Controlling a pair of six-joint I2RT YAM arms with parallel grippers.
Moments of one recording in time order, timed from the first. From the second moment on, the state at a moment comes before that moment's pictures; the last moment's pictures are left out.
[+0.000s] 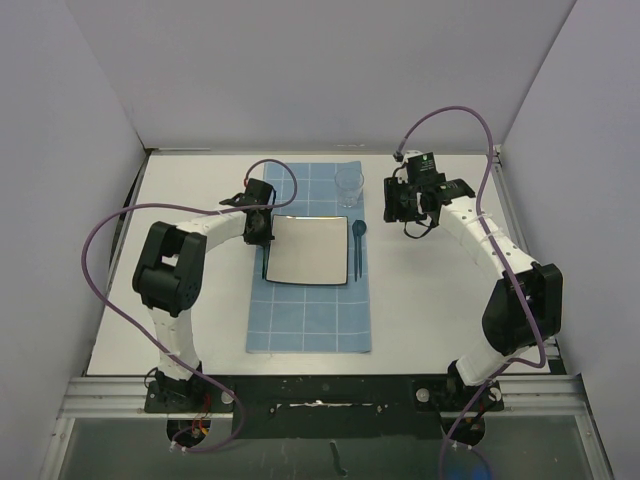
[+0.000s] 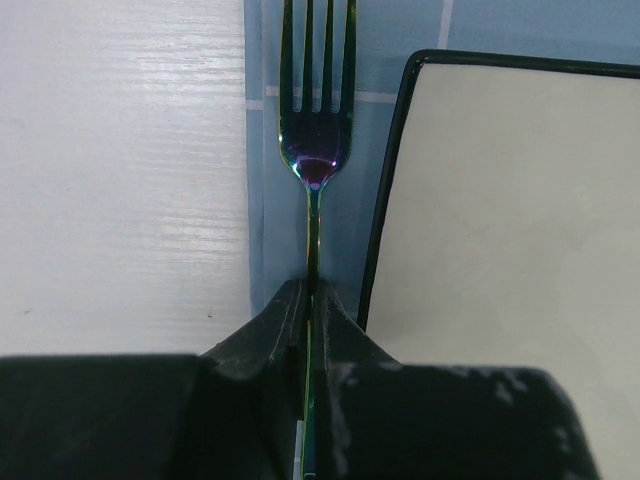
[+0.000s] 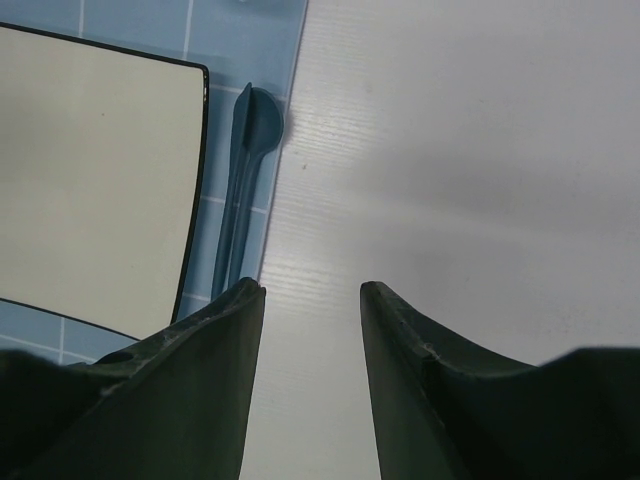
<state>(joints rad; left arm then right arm) -0.37 1.96 1.31 -0.41 -0.15 -0.41 0.31 1.61 1.40 -0.67 -0.01 0.17</state>
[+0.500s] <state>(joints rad) -0.37 1.96 1.31 -0.42 -0.16 -0.41 0.31 1.61 1.39 -0.67 -0.01 0.17</state>
